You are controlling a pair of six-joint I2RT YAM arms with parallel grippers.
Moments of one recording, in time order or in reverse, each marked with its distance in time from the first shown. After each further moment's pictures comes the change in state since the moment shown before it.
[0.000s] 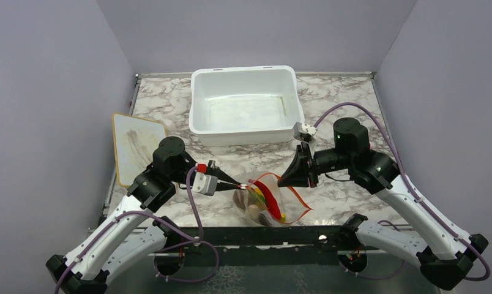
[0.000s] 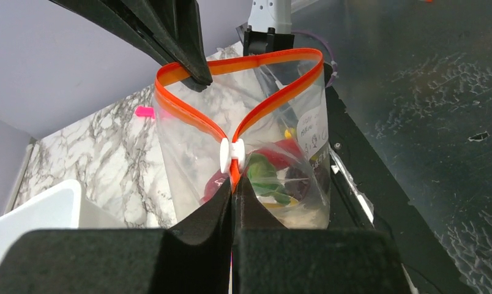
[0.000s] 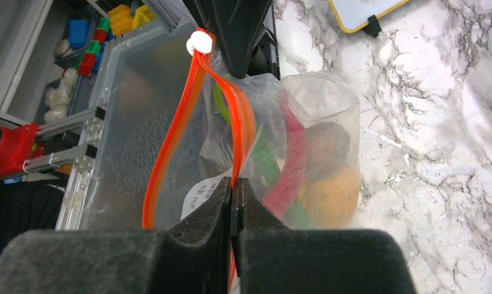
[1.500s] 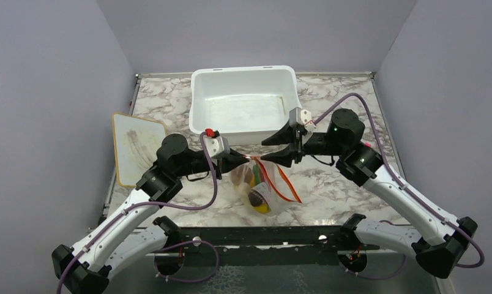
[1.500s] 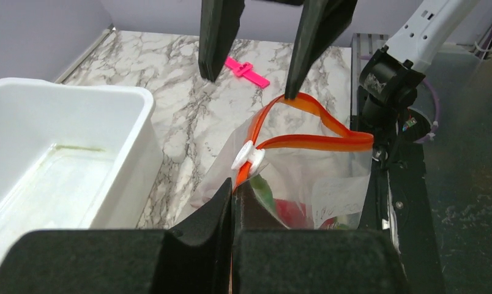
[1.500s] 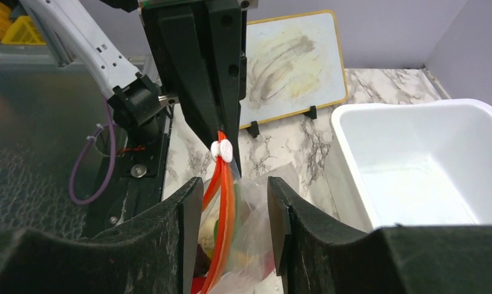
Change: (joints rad) left arm 0.000 0.069 -0.046 0.243 -0.455 -0.434; right arm 0.020 0.101 -0.005 0.456 0.156 -0.208
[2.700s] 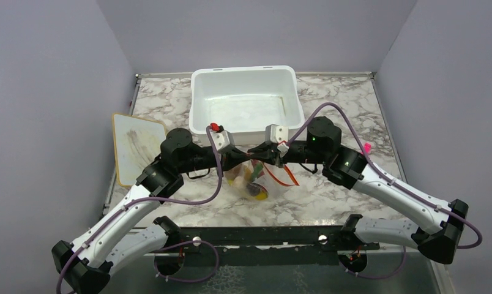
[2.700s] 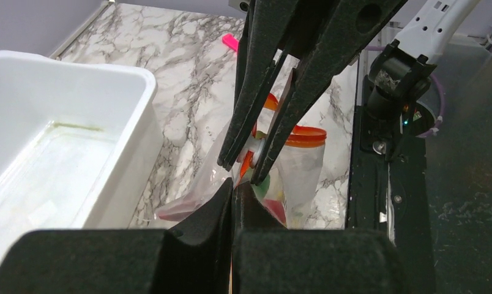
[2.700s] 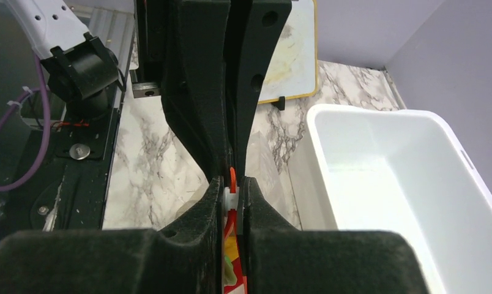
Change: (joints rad) left arm 0.000 0.049 0.086 -0.109 -0.063 -0.003; right arm 0.198 0.096 0.019 -0.014 0.281 -0.253
